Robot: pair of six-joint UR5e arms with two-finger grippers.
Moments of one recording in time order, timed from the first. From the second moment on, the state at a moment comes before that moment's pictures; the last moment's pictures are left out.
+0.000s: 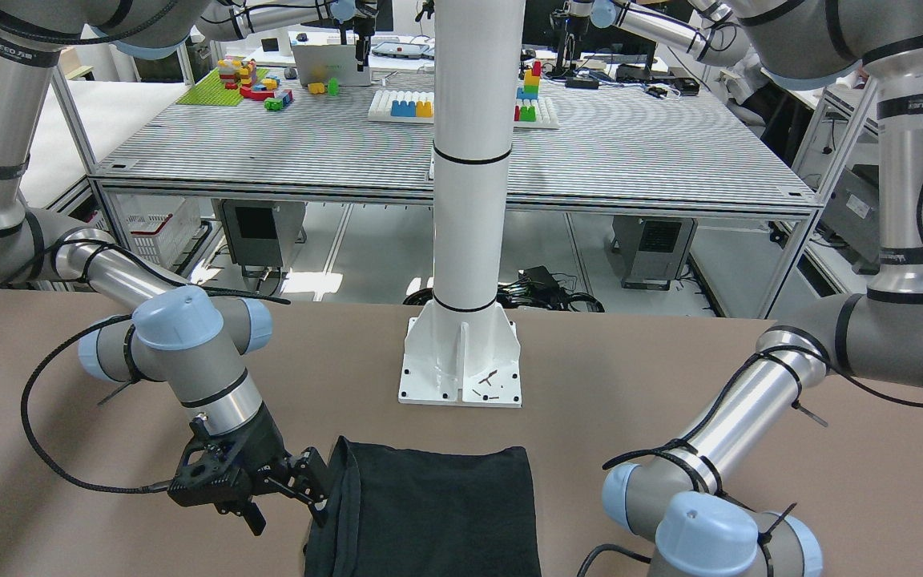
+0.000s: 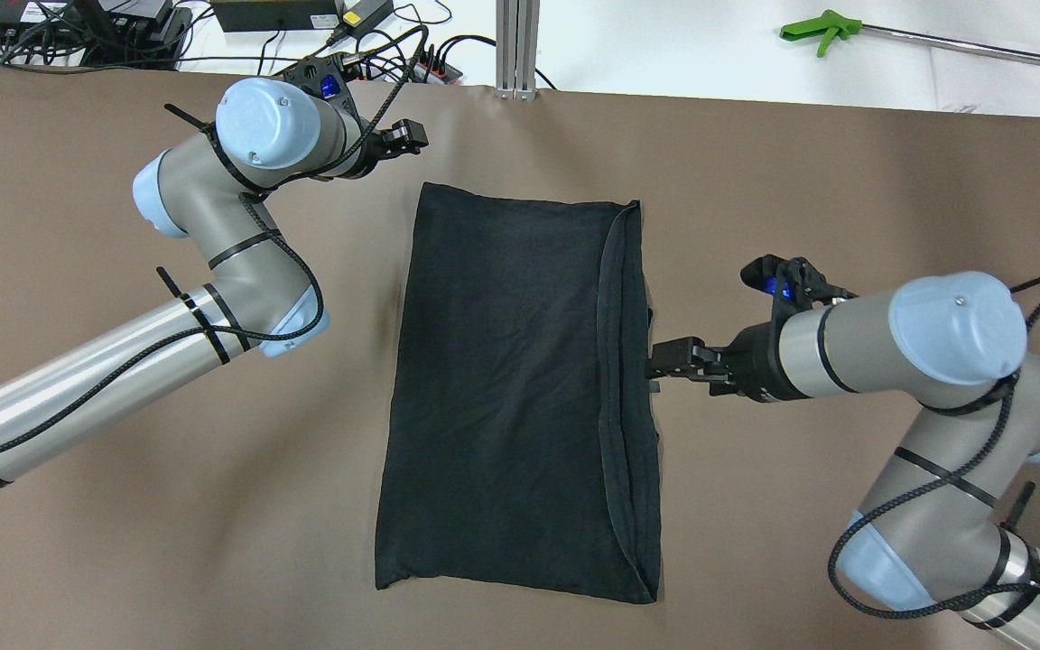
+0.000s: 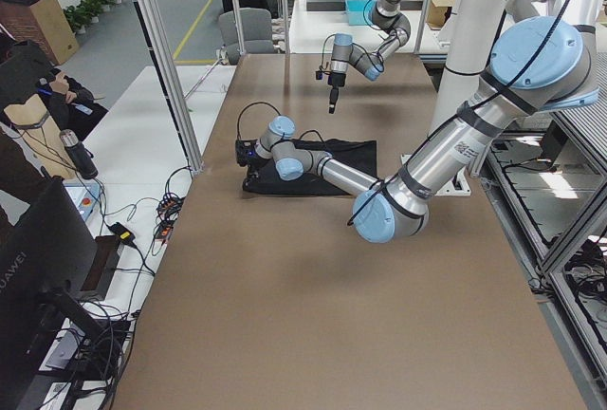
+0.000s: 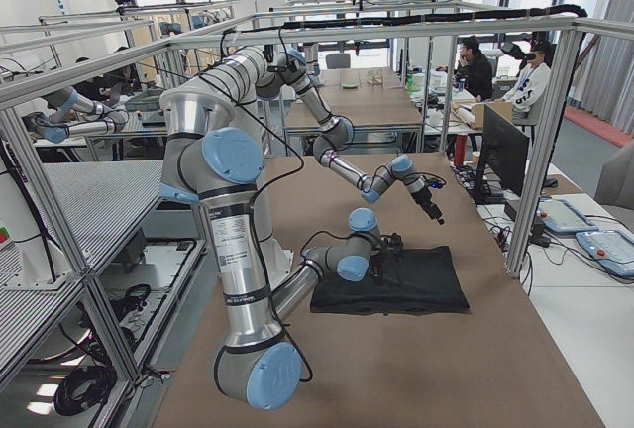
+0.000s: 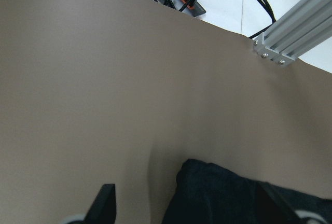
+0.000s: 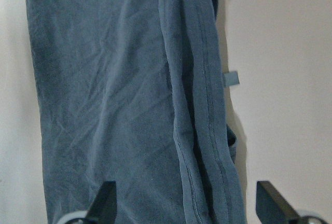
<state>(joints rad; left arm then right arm) -0.85 -2.36 -1.23 -2.24 -1.71 -1.38 0.73 -1.24 1.94 -1.17 1.94 1.27</state>
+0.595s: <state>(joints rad) -0.85 -2.20 -1.42 -2.25 -1.72 -1.26 0.72 -0.96 1.60 -1.25 1.60 1.06</state>
